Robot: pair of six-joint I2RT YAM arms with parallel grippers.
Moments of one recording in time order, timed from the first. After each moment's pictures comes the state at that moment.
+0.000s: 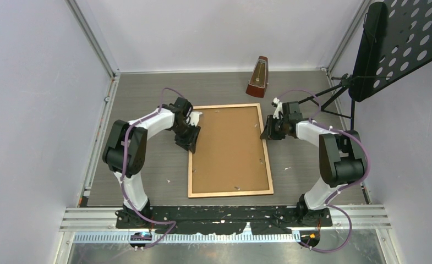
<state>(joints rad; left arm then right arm) -0.39 1.86 1.23 -0.74 0.31 0.01 0.13 1.66 0.87 -0.17 -0.37 0.21</state>
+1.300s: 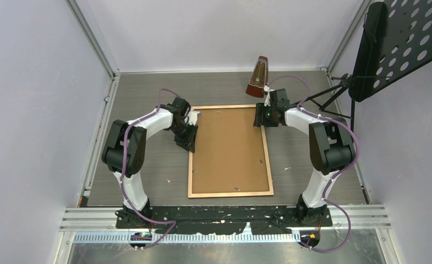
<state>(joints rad) -0.37 1.86 1.21 -0.72 0.36 -0.03 0.22 1.82 1.12 -0.22 -0.18 0.21</state>
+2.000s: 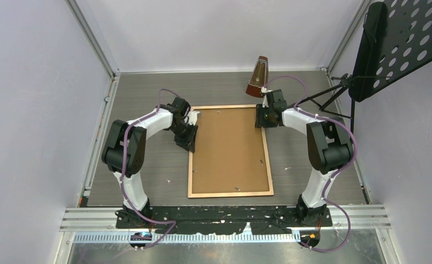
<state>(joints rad) -0.37 1.86 1.21 -0.72 0.36 -0.03 0.26 1.84 1.13 -0.23 -0.07 0.18</state>
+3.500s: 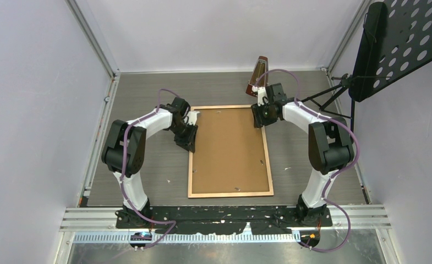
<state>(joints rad) -0.37 1.86 1.21 -0.72 0.37 -0.03 0.25 1.83 1.24 -0.42 -0.20 -0.12</state>
